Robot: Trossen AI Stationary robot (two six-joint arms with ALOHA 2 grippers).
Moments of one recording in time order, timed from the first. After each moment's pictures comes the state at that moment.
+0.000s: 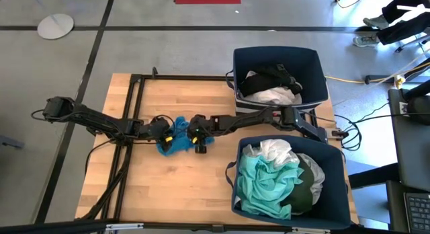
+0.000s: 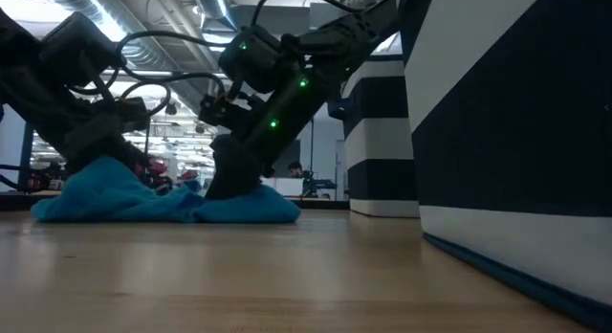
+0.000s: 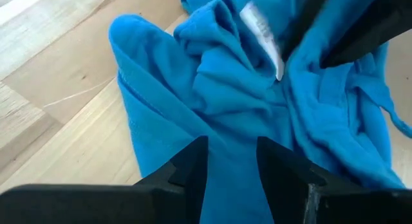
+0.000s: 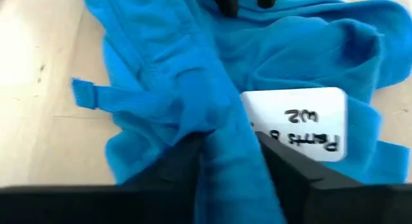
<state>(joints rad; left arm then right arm) -0.07 0.97 0.12 0.04 -0.34 -0.55 -0.03 2.39 1.73 -0.27 0.00 -0.13</state>
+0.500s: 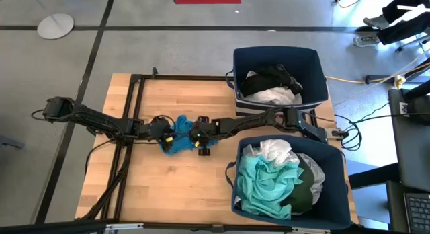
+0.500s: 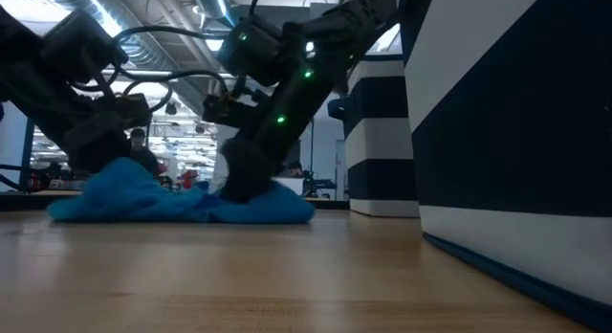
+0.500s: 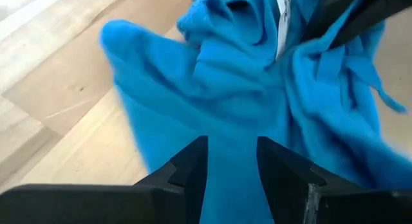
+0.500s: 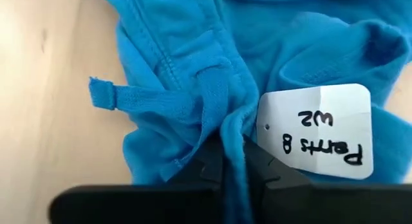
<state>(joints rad) -0.07 0.97 0.14 0.03 -0.34 -0.52 0.01 2.33 1.72 -0.35 0.08 -0.14</state>
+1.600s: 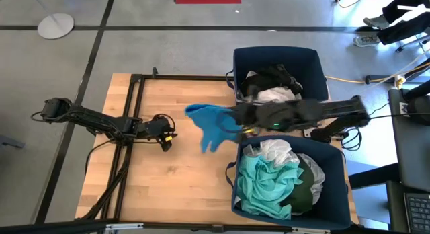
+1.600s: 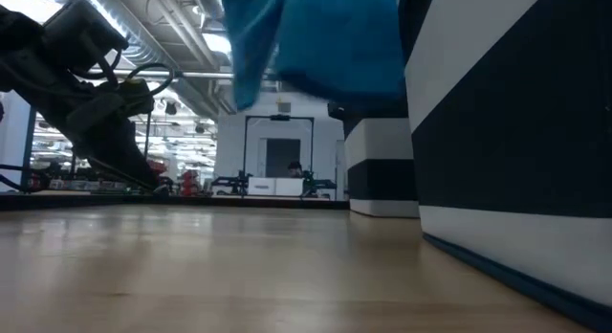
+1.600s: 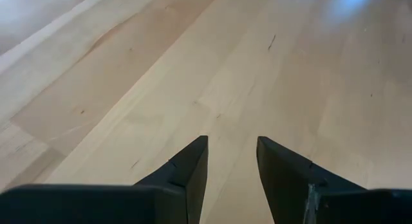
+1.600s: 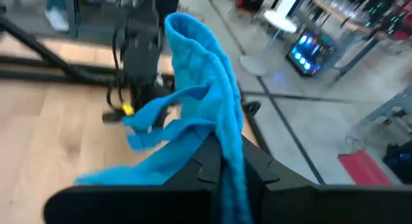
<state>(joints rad) -0.07 0.89 0.17 -0.04 -0.33 -0.49 0.22 1.55 1.75 -0.65 0.55 -0.08</state>
